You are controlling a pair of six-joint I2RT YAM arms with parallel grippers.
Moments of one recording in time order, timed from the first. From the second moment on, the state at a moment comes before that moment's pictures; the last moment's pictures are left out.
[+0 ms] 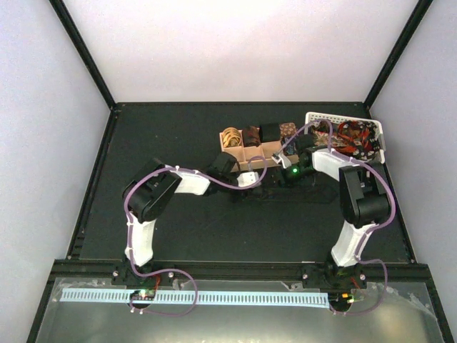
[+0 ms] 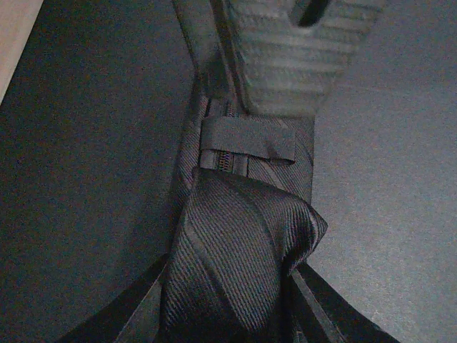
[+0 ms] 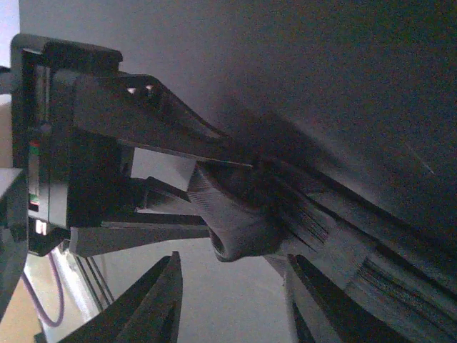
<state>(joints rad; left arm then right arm) -0.67 2.00 1.01 0.18 0.59 0.48 0.23 1.83 1.10 -0.69 -0.80 -0.06</state>
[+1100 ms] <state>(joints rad) -0.63 1.98 0.87 0.38 0.64 0.36 0.24 1.92 1.09 -0.65 -0.73 -0.03</state>
